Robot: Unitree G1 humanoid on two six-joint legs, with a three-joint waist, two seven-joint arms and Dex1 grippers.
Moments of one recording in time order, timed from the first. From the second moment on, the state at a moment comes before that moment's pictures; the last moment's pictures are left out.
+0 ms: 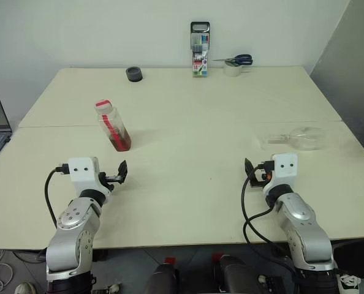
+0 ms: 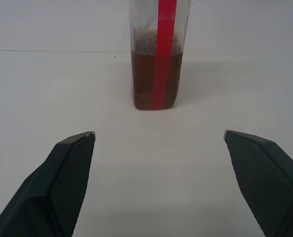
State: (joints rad) left arm -0.02 0.30 0.30 -0.34 -0.30 0.54 -0.13; right arm -0.07 -0.15 -0.03 -0.37 0.10 0.49 0.08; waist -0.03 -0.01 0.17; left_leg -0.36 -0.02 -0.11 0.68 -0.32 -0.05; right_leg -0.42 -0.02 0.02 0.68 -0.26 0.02
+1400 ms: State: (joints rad) left arm -0.16 0.28 0.29 -0.31 -0.24 0.51 -0.05; right arm -0.62 -0.36 0.05 -0.23 0.48 0.61 0.72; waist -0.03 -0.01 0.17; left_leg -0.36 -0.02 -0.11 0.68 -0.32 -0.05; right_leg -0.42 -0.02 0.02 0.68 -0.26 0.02
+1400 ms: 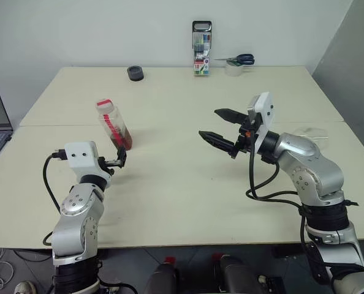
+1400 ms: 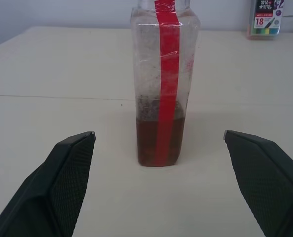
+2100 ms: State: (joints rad) left arm -0.40 0.31 0.28 -0.01 -0.21 0.36 -0.09; right arm -0.61 -0.33 0.07 -0.27 0.49 0.64 0.63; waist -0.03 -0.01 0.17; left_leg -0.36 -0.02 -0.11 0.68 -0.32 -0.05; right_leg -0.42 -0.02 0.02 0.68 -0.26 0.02
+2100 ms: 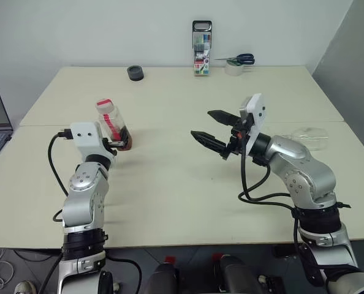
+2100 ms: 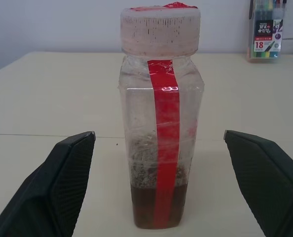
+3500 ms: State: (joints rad) left arm -0.60 0.35 0.27 0.36 -0.18 0.13 -0.16; right arm -0.61 -0.32 0.06 -0.31 0.50 0.66 0.57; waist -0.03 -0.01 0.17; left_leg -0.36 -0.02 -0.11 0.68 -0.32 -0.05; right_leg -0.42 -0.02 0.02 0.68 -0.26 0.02
